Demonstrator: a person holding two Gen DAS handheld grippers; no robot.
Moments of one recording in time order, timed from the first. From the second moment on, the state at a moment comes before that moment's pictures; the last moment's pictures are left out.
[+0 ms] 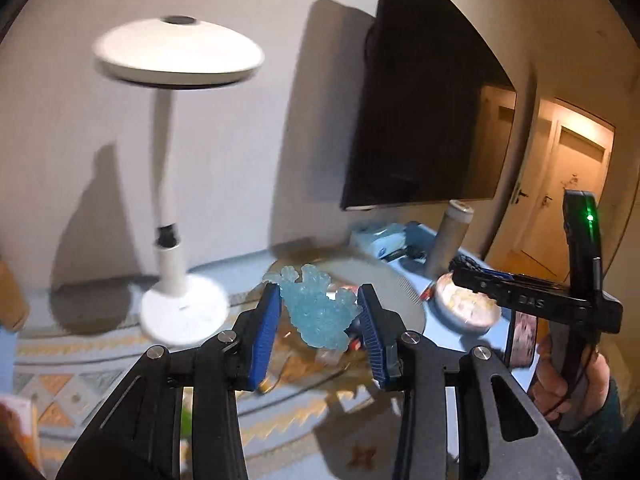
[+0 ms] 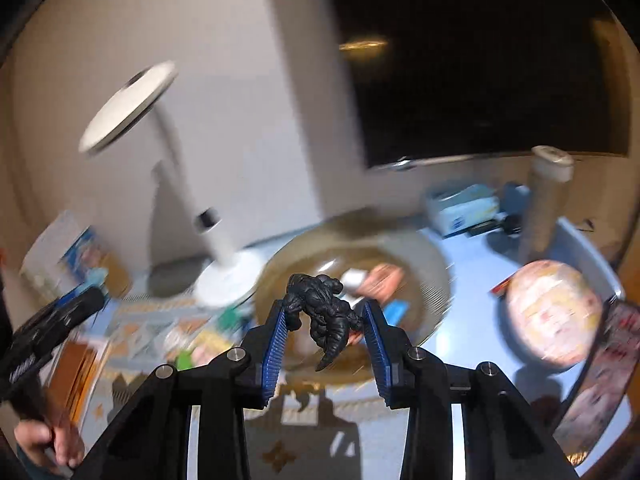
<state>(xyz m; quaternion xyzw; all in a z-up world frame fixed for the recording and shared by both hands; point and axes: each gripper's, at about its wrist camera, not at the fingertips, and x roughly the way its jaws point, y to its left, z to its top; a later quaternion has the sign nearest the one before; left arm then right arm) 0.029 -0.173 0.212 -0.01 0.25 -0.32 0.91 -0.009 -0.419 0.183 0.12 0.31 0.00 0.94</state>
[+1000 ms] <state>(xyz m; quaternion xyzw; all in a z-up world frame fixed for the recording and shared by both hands) 0.078 -0.200 0.168 -0.09 0.33 -0.34 0.88 0.032 -0.452 0.146 0.17 0.35 -0.06 0.92</state>
